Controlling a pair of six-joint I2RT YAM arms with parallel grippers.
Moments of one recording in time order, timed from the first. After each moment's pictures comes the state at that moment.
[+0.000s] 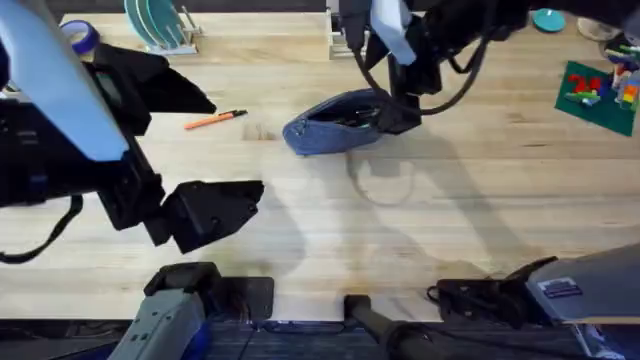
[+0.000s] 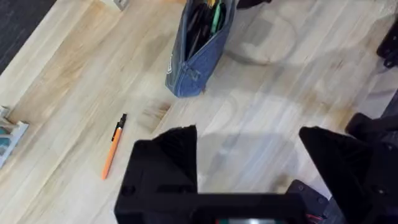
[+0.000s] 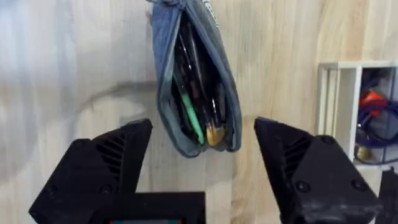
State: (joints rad) left arm 0.10 0.84 1.31 -1.50 0.61 0.93; right arm 0.43 1.67 1.52 -1.02 -0.32 -1.12
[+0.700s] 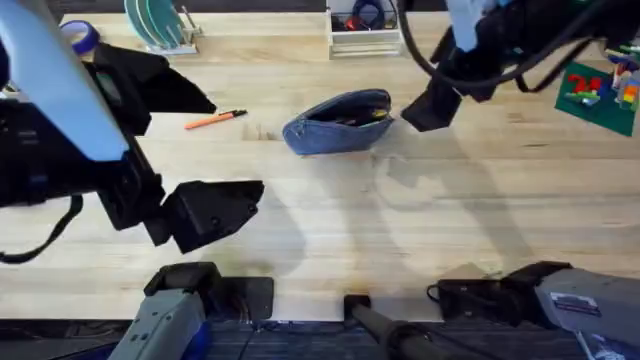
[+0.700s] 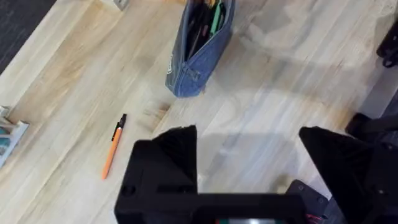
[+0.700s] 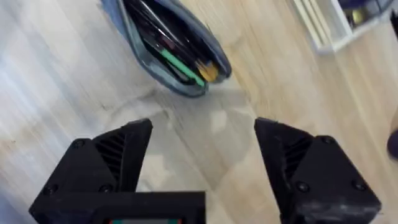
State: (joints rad) left arm 0.10 0.84 1.31 -1.50 0.61 0.93; right arm 0.34 1.40 1.38 -1.04 -0.18 -0.67
